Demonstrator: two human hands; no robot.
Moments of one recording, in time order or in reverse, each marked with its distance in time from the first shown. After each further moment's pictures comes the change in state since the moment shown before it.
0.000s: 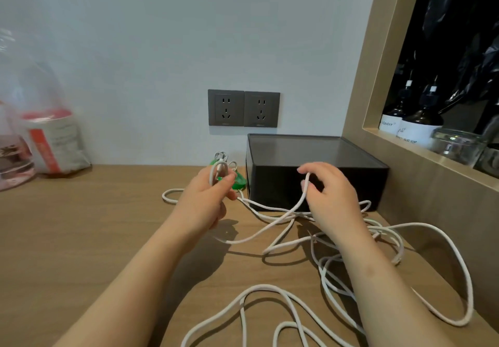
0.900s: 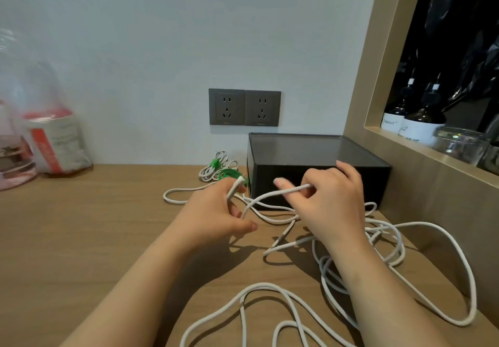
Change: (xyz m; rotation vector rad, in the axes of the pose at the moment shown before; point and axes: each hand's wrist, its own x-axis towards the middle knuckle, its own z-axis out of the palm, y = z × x) left_hand -0.002 -0.010 -0.001 0.498 -0.174 0.094; right_hand -0.012 -0.013 0.006 -0.282 0.204 -0.275
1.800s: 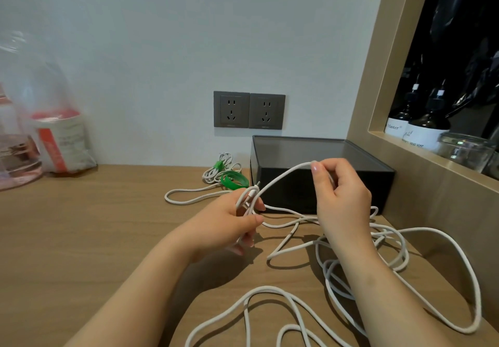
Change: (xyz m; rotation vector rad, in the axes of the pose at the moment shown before) left_hand -0.006 0.007 -0.001 -0.257 -0.253 -0.041; right_hand 0.002 -0.002 0.000 0.501 0.123 0.248
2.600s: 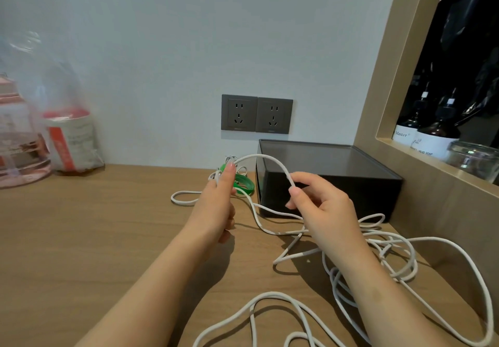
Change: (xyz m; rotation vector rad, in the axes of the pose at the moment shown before) left_hand 0.007 0.003 -0.002 -0.436 0.459 -0.232; right_hand -0.008 -0.005 0.007 0.113 -0.392 0.049
